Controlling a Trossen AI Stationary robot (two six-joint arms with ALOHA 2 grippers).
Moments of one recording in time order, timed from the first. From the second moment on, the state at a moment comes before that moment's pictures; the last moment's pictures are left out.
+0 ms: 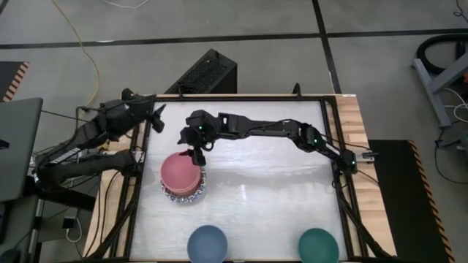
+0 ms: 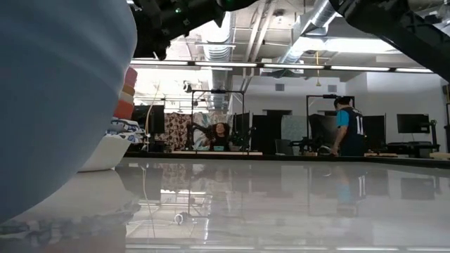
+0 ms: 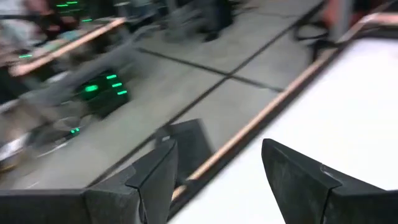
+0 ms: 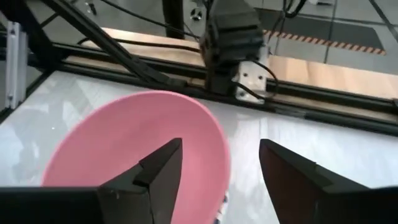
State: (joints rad) left arm 0.49 0.55 0.77 -0.45 -0.49 0.19; right arm -0.09 2.35 2.36 -0.47 -0.26 -0.18
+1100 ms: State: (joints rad) left arm 0.25 0.46 0.67 -0.51 -0.01 0.04; right arm 0.10 1.81 2.03 -1.57 -0.19 0.03
